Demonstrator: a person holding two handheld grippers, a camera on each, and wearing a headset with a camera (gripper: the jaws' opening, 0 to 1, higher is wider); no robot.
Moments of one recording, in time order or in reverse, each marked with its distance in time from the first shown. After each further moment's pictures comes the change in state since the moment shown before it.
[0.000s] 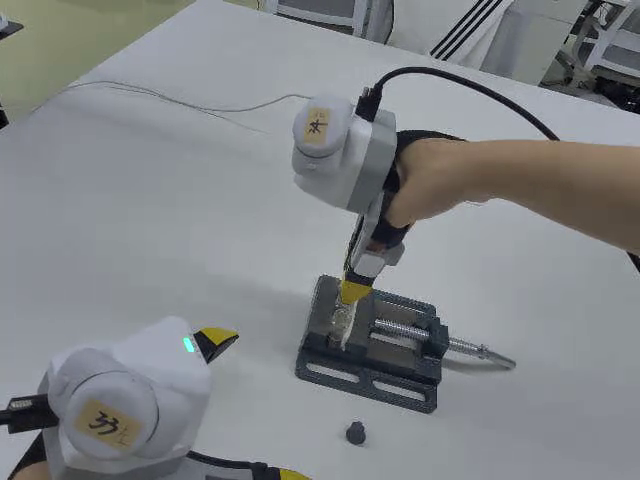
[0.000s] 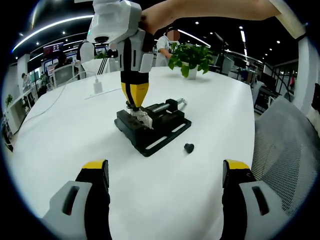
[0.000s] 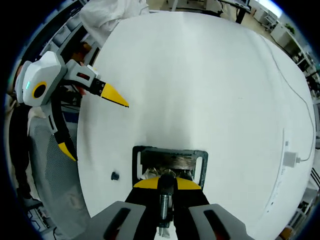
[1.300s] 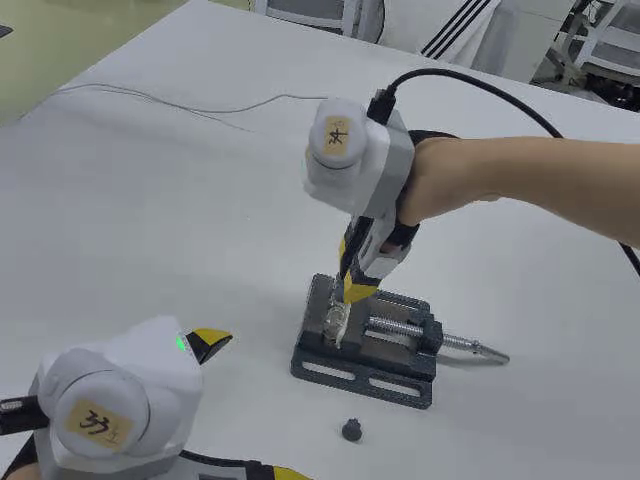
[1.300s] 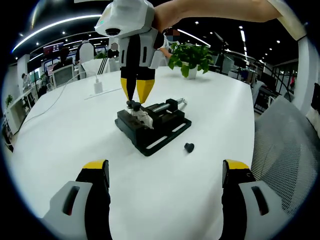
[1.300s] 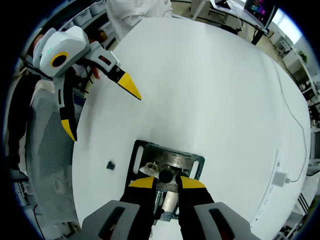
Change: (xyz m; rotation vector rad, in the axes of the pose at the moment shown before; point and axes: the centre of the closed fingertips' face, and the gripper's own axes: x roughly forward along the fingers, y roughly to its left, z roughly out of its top) left arm -0.003 0.000 0.002 0.001 0.000 0.002; right arm -0.012 -0.007 -0.001 -0.197 -0.054 -0.031
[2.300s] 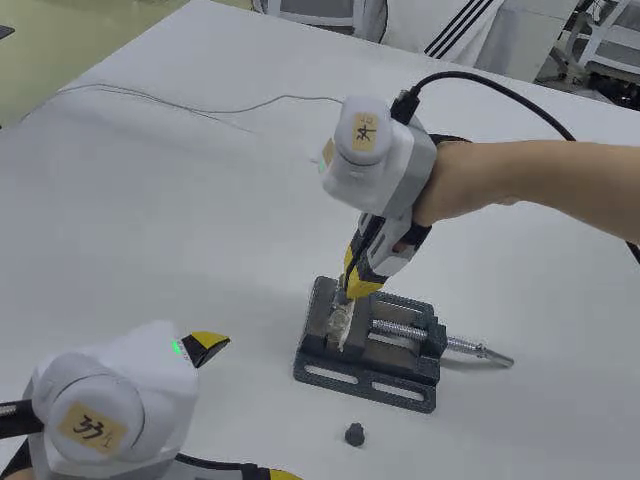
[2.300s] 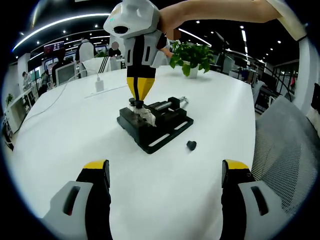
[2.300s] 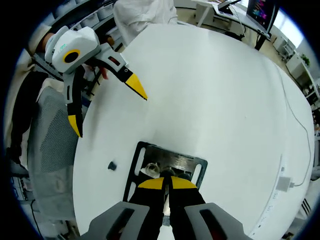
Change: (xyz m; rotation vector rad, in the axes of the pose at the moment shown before) left arm 0.000 0.005 -0.005 -0.008 0.011 0.003; right arm 0.008 0.002 0.000 -0.022 -0.061 0.039
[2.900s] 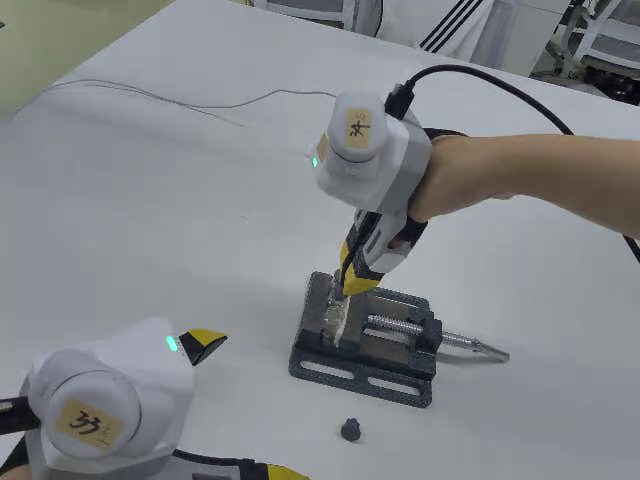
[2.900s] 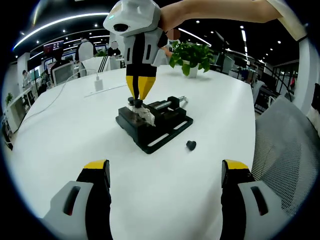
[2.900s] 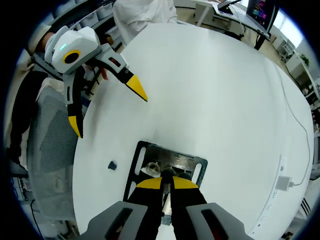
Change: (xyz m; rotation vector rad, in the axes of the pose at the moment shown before) left arm 0.003 0.000 -0.001 -0.002 0.004 -0.007; right arm 0.000 -0.001 -0.001 -0.004 0.007 -0.010
